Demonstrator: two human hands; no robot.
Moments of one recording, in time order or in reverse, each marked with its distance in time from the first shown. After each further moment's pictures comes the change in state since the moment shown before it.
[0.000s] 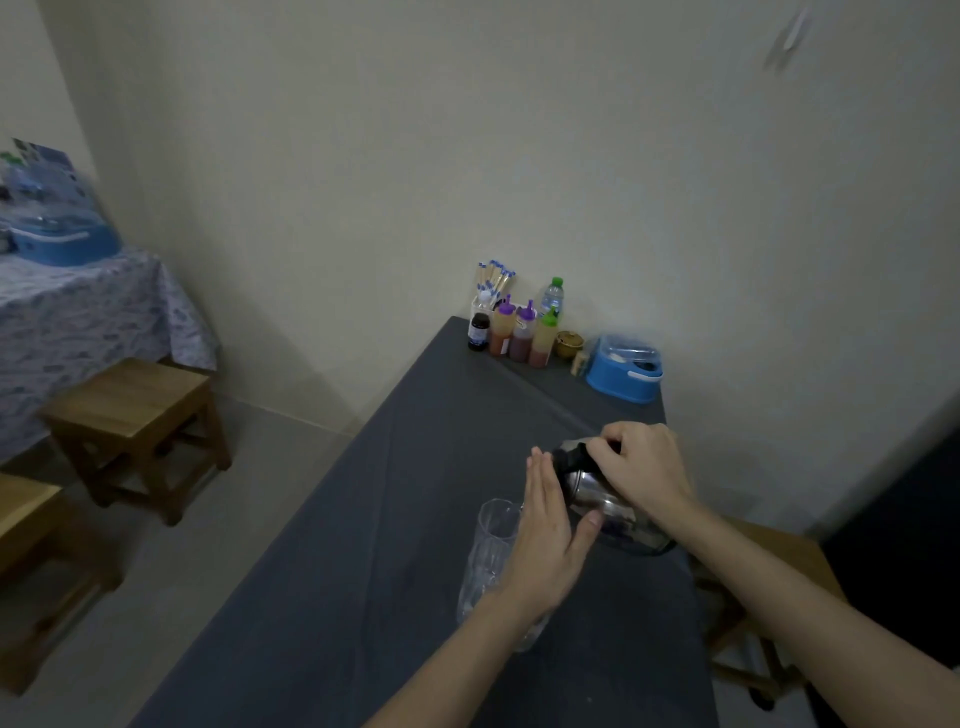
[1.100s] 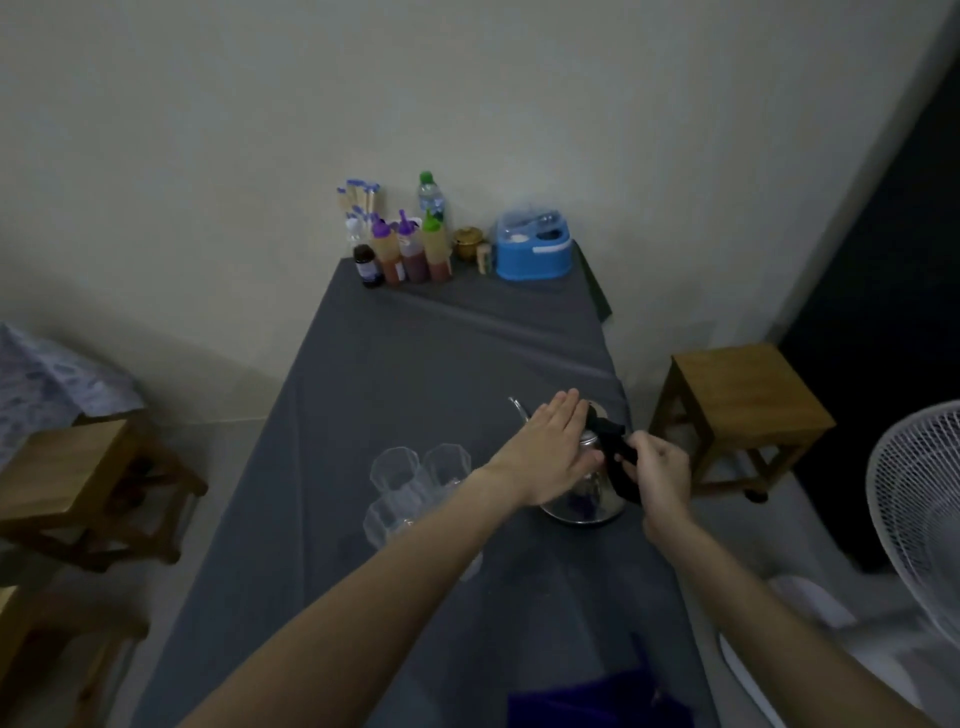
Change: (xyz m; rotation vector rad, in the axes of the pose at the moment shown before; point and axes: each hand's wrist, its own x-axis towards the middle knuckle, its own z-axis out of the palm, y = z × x) left_hand 0.071 0.026 0.120 0.780 -0.702 0.295; right_hand -0.125 0.168 0.085 1.168 0.349 1.090
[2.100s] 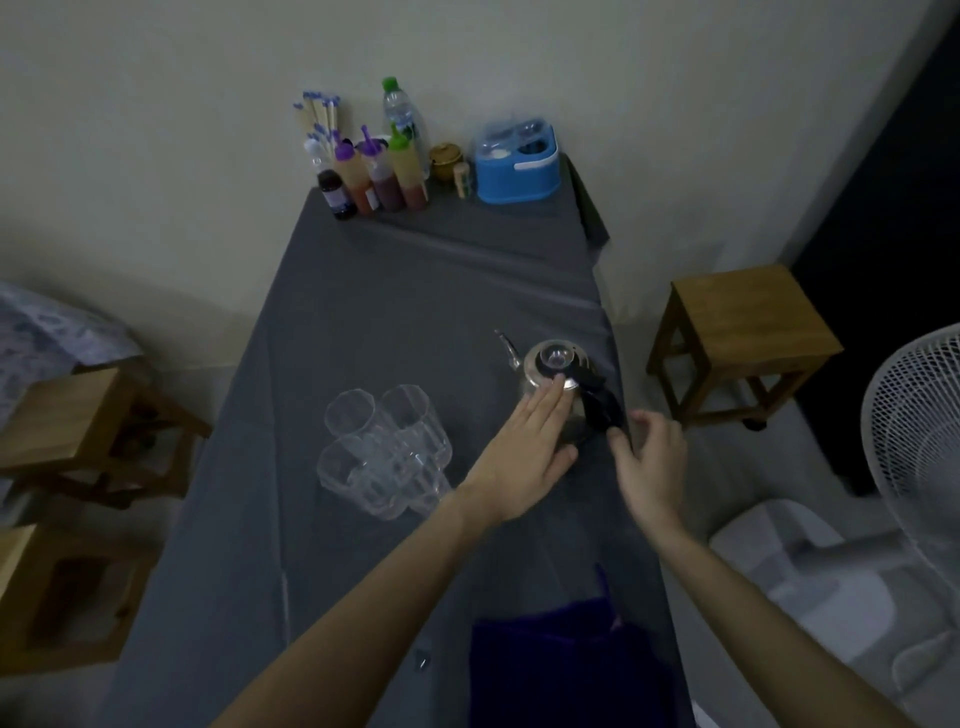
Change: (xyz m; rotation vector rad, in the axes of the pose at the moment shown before) left_hand -0.016 0.016 0.087 -0.108 0.175 0.047; right_hand 0.012 0.078 -0.063 -0.631 -0.017 -0.281
